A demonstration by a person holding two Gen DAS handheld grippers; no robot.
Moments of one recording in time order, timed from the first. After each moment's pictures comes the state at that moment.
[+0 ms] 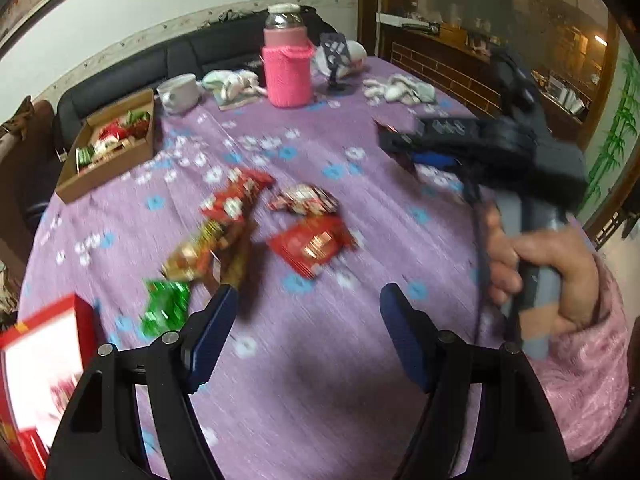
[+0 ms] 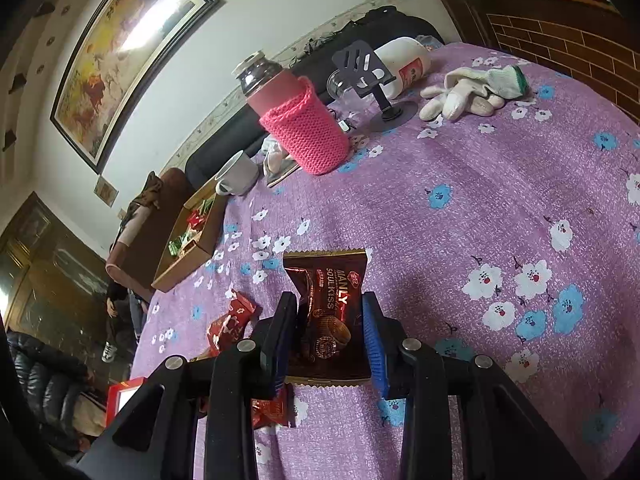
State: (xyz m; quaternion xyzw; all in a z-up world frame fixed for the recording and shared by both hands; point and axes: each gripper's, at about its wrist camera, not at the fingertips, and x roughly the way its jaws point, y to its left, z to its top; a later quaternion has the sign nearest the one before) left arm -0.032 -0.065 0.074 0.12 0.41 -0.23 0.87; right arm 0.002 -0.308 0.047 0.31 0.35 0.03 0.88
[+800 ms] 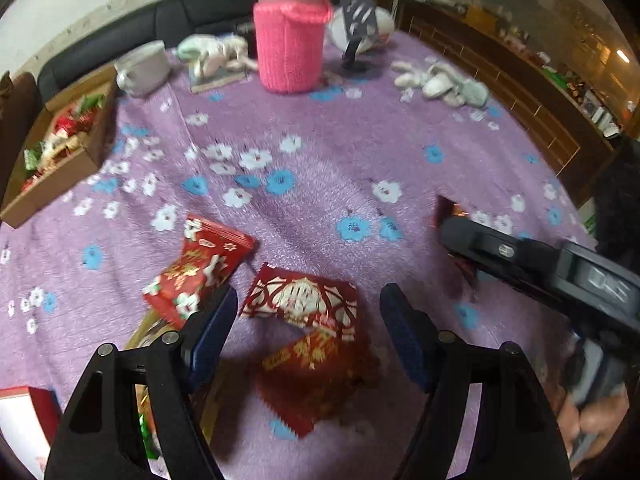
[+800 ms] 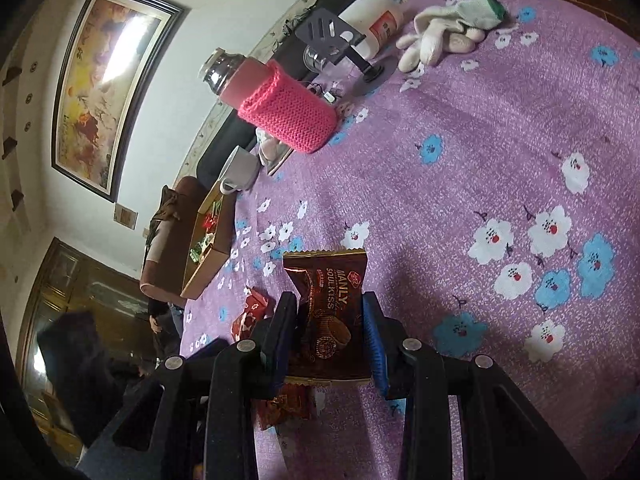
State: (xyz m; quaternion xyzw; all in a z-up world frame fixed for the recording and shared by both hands) left arm 0.081 -0.131 0.031 0.11 0.50 -0.22 0.83; right arm 0.008 -0.328 0.023 0.41 0.38 0.07 0.82
